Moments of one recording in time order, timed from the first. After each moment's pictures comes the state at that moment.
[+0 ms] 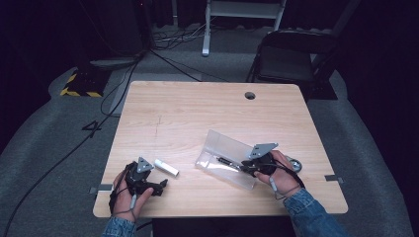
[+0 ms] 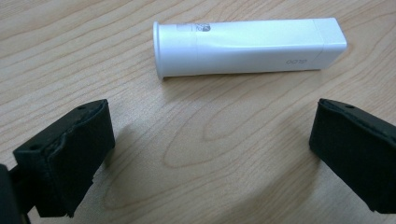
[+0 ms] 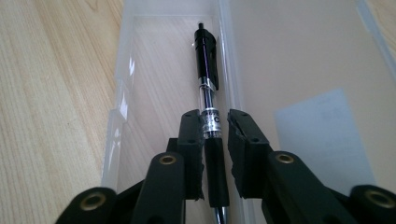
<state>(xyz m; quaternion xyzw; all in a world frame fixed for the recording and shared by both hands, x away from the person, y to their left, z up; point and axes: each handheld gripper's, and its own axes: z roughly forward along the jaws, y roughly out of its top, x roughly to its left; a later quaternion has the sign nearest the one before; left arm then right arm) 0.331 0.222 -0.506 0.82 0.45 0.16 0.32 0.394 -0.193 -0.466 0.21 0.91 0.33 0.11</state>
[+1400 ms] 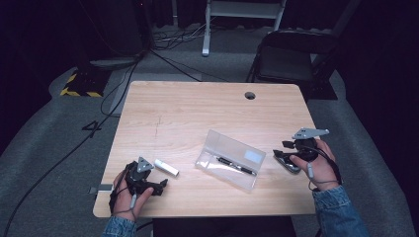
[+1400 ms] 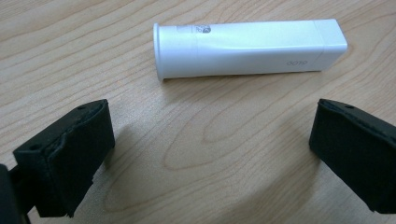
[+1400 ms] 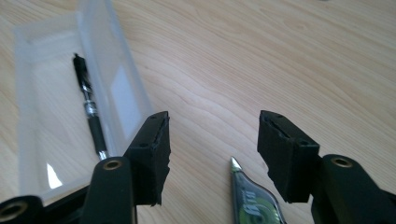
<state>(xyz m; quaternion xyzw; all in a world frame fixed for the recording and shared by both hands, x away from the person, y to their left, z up) 0.332 0.222 -0.507 0.82 0.45 0.16 0.32 0.405 -0.294 -0.416 0.38 0.84 0.35 0.17</state>
